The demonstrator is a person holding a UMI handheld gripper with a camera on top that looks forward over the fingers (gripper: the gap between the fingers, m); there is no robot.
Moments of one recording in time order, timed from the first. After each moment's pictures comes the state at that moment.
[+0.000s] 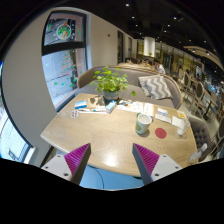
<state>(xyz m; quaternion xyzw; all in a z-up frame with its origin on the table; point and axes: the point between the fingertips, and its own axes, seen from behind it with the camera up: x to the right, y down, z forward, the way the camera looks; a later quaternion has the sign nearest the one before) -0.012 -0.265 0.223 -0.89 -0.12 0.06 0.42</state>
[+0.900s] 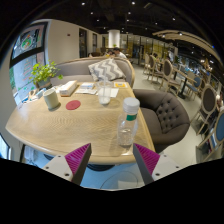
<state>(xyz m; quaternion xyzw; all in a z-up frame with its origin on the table) 0.466 -0.261 0.063 -0.91 0.01 -0.01 0.42</state>
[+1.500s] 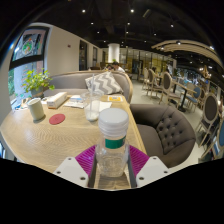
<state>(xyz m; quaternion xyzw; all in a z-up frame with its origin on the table) 0.514 -0.149 0.033 -0.87 0.00 -0.02 0.50</state>
